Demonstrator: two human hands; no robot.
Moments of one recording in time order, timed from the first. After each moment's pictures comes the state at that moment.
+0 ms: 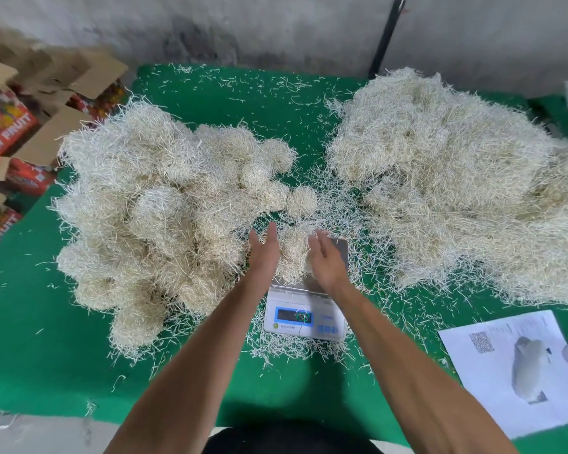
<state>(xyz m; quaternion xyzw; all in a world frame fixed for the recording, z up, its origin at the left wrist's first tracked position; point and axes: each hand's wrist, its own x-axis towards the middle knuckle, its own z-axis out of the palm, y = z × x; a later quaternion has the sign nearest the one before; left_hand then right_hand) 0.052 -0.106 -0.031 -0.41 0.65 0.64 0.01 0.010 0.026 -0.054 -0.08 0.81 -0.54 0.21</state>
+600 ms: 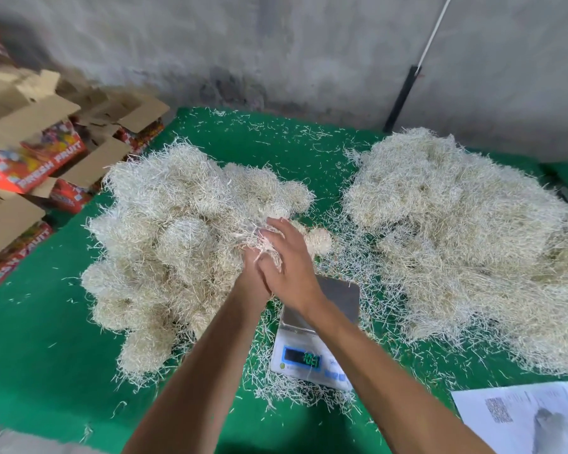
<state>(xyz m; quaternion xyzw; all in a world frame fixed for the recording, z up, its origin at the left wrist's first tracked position) 0.092 -0.135 0.066 -0.22 0.27 0.94 0.00 0.027 -0.060 0.033 -0.40 0.79 -0.47 -0.02</state>
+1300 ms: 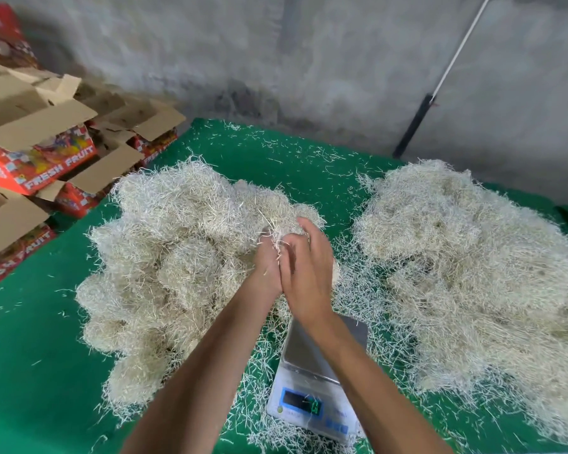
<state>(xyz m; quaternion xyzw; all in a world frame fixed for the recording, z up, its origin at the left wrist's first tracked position) 0.004 -0.178 0.074 -0.33 0.33 0.88 -0.06 -0.015 -0.093 0.047 -0.37 0.82 -0.39 -0.20</state>
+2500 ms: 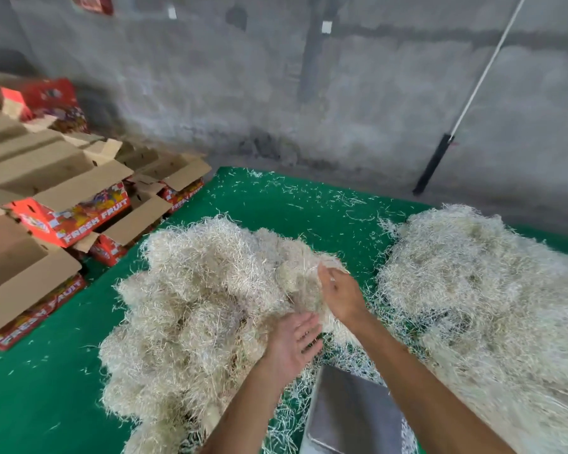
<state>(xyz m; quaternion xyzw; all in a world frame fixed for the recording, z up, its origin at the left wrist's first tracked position) 0.007 -0.196 0.029 -0.34 0.33 0.88 -0.03 -0.125 -0.122 0.062 -0.26 0.88 -0.39 0.12</state>
